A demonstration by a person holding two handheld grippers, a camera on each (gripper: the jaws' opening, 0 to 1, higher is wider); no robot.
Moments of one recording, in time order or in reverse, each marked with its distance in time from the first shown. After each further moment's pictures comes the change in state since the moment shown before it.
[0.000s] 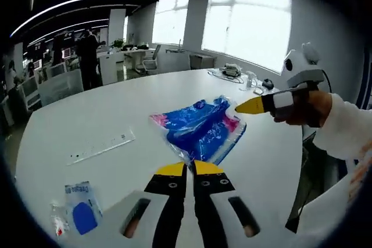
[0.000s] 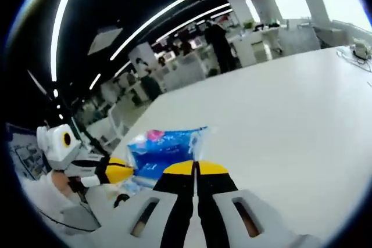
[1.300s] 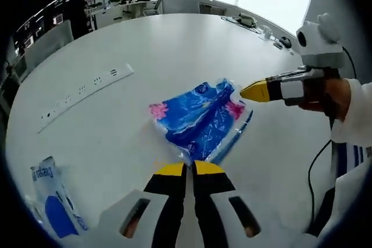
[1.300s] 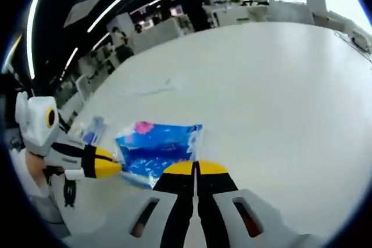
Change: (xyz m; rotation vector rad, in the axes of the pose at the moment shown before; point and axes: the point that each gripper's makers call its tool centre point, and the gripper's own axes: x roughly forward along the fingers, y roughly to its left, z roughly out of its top) left arm 0.115 0.067 -0.159 -0.046 0.400 0.035; right arm 0.132 -0.092 -0.143 -0.002 0.243 -0.156
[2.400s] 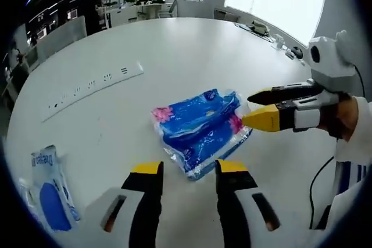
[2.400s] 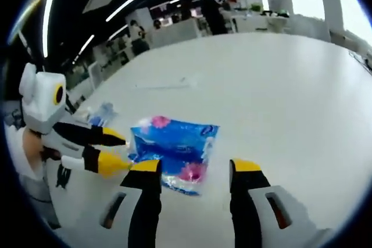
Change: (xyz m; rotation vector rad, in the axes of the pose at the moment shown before) left arm -0.008 0.000 0.007 -0.076 -0.079 0.073; right arm -0.004 0.025 0.004 -0.134 -0.063 0.098
